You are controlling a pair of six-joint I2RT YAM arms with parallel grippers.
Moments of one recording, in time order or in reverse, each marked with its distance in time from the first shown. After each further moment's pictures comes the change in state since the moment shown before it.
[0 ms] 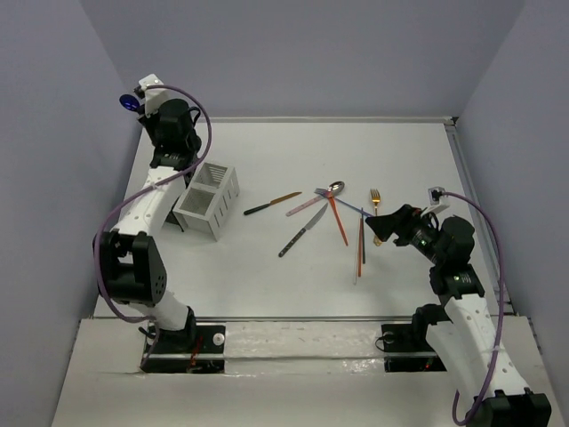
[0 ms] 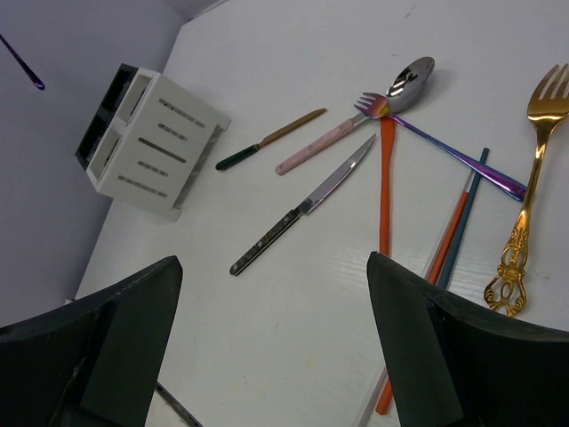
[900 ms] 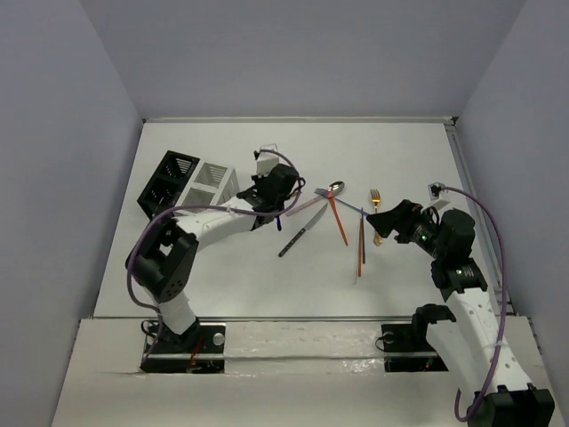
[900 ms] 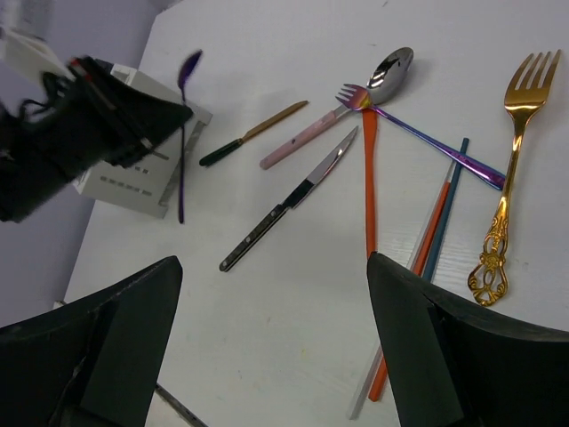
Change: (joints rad) left arm -0.594 0.195 -0.226 -0.239 0.293 -0.549; right arm 0.000 0.057 0.080 -0.103 0.027 -0.034
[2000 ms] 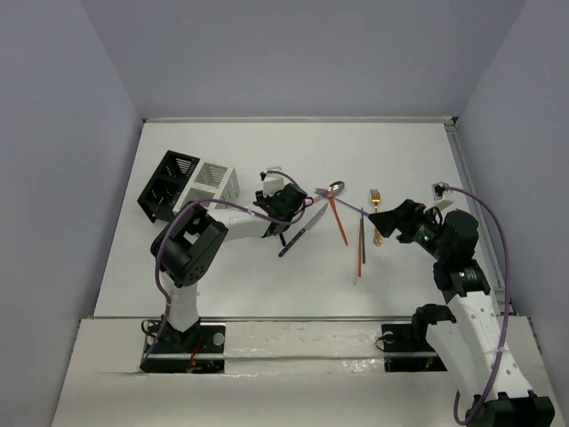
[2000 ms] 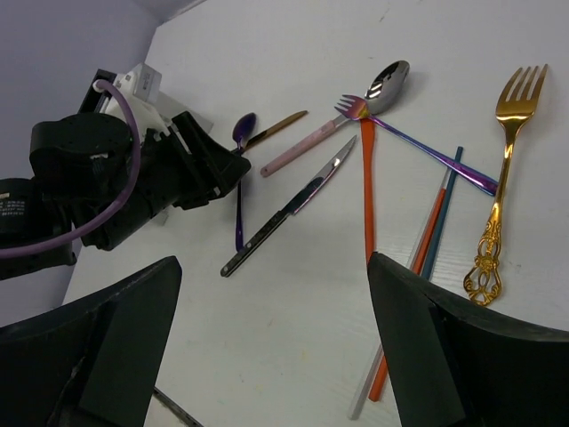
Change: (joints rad) left arm -0.038 0.139 -0.024 -0.014 -0.027 -0.114; right arm -0.006 -0.040 0.015 -0.030 0.021 -0.003
